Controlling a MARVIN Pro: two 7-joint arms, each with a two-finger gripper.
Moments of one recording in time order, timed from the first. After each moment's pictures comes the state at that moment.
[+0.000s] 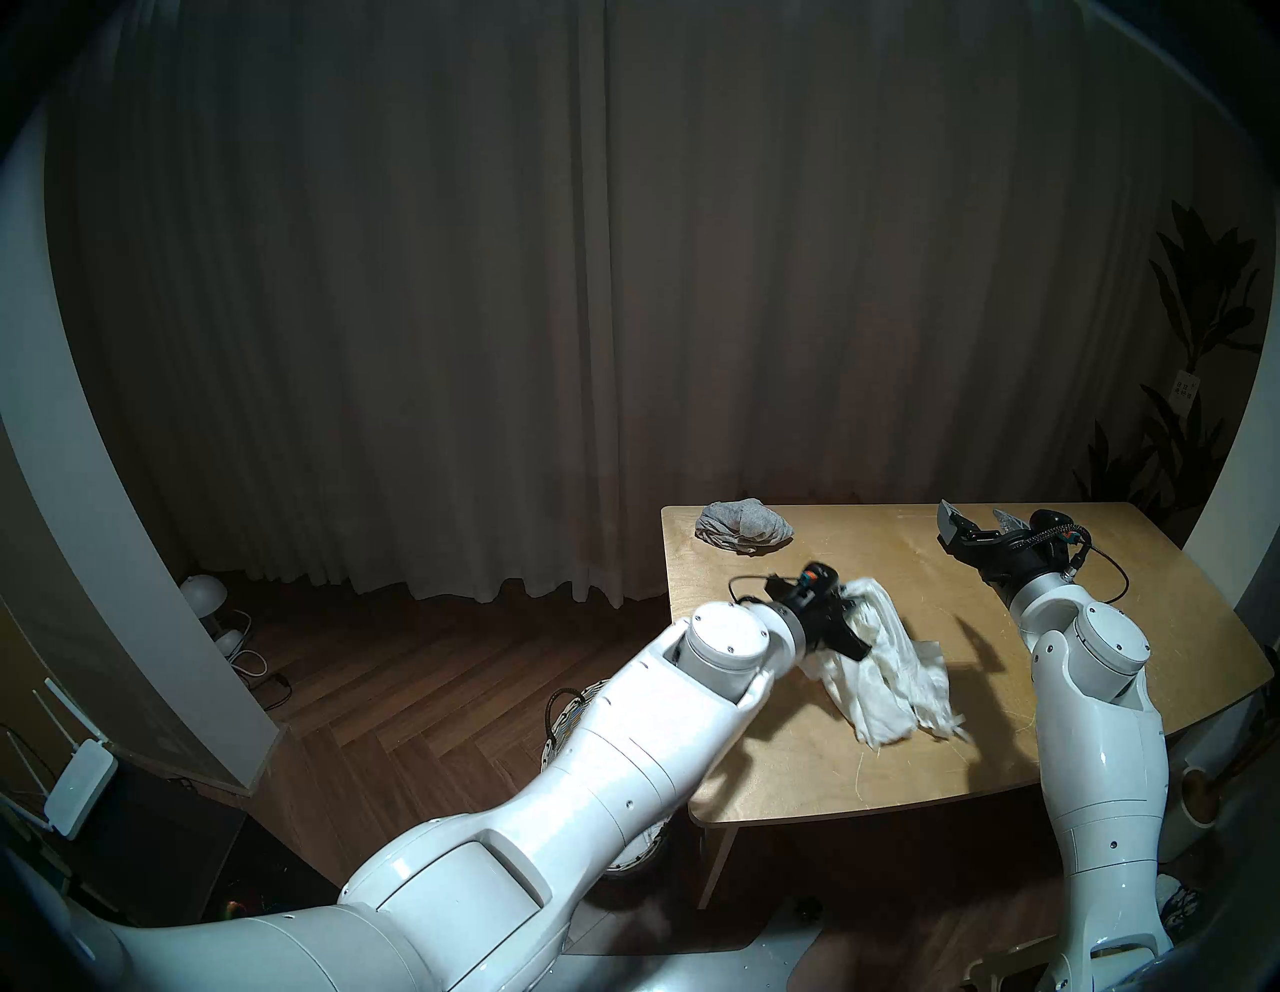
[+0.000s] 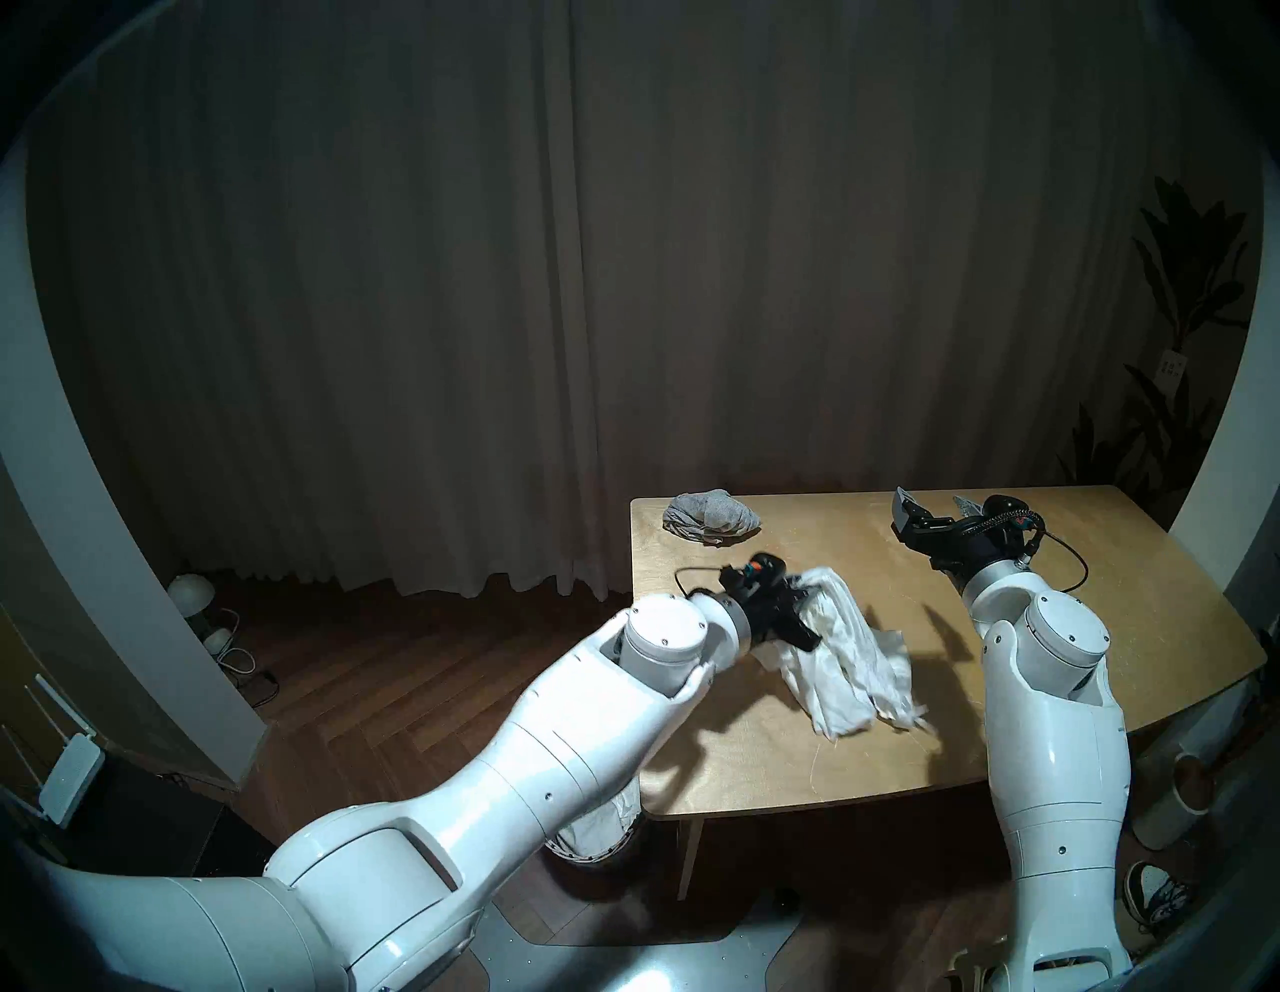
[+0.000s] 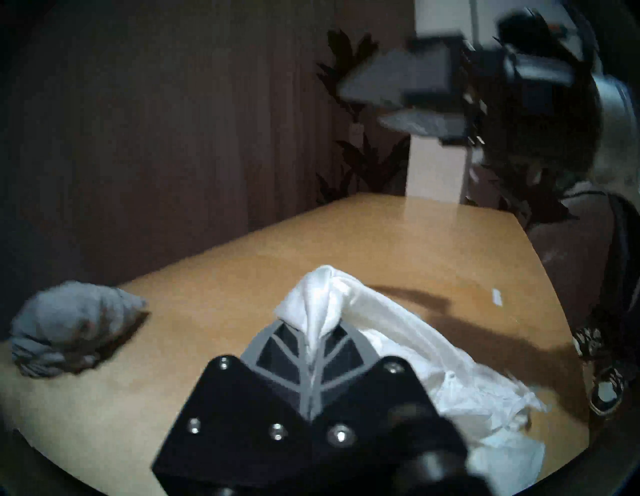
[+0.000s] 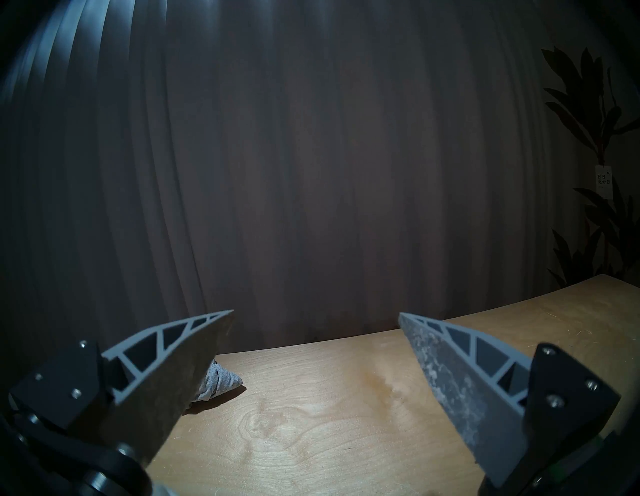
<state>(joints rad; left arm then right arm) 1.05 -1.70 -0.93 -1.04 -0.15 0.07 -0.24 -1.57 -1.24 1.93 -1.66 0.45 0.24 0.24</state>
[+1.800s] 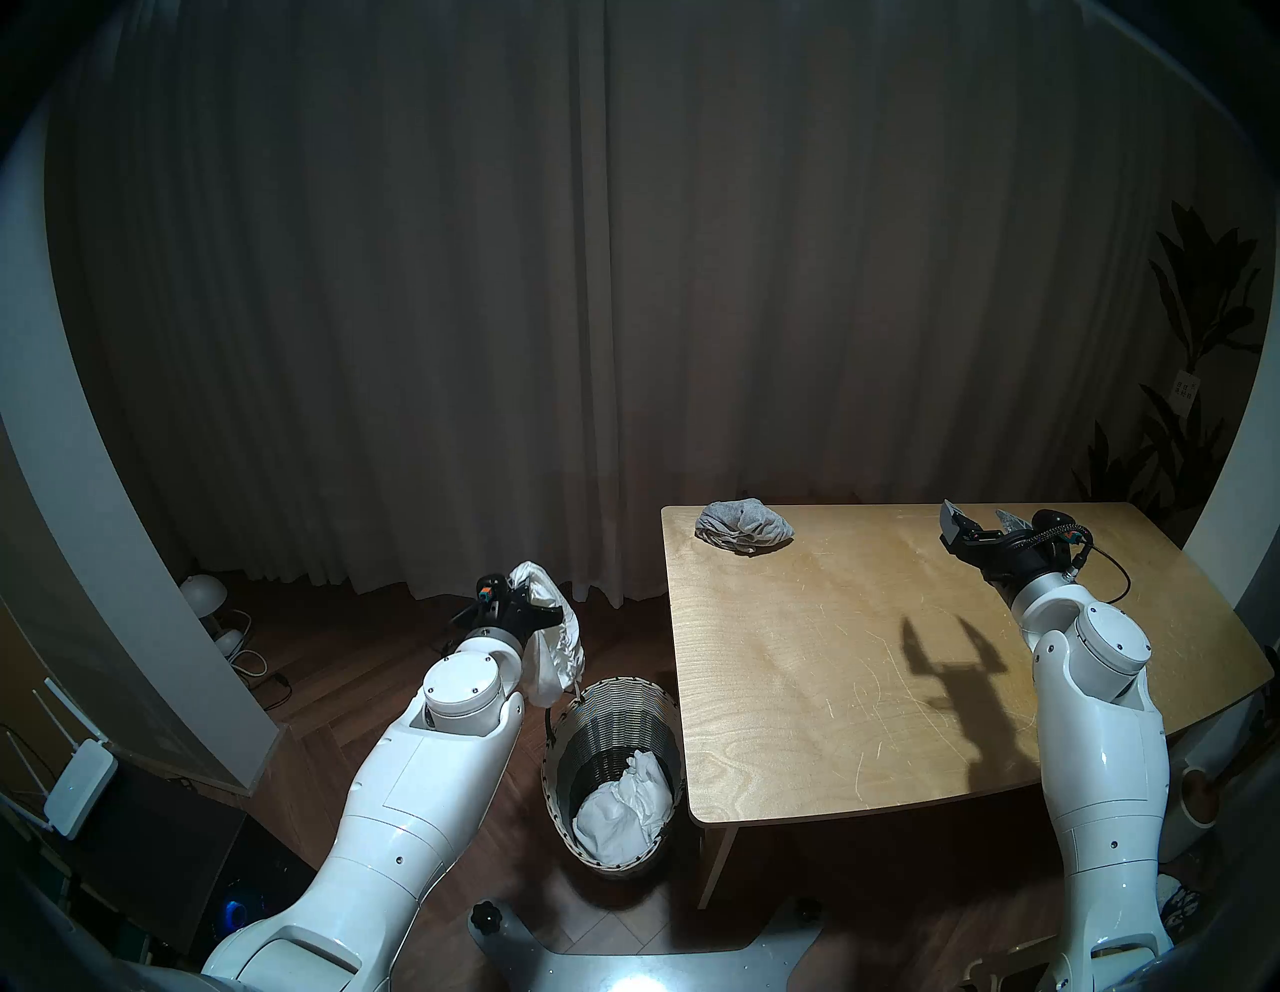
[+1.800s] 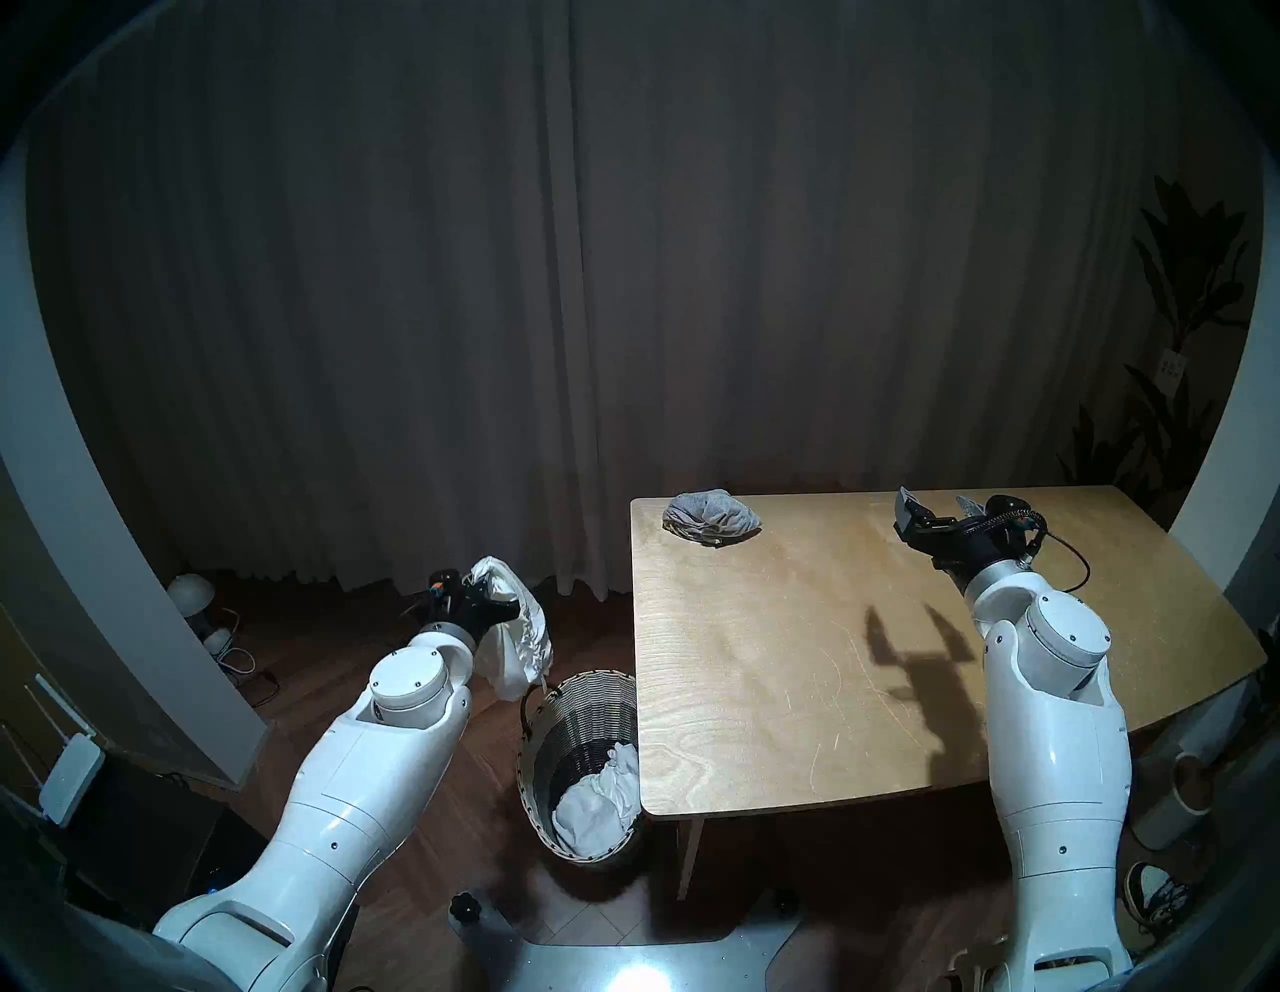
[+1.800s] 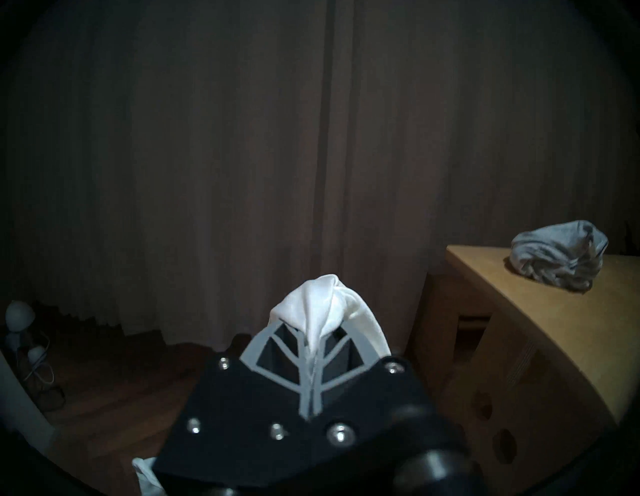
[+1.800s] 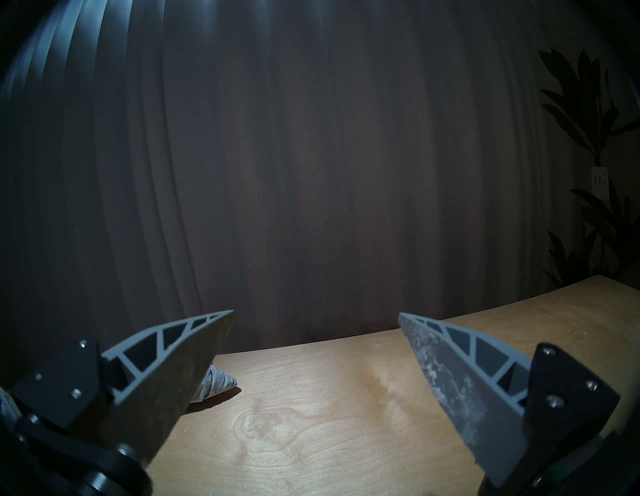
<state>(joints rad) 1.38 -1.39 -1.34 -1.19 -0.31 0.00 0.15 -1.57 -1.24 1.93 -1.66 0.44 0.24 0.23</state>
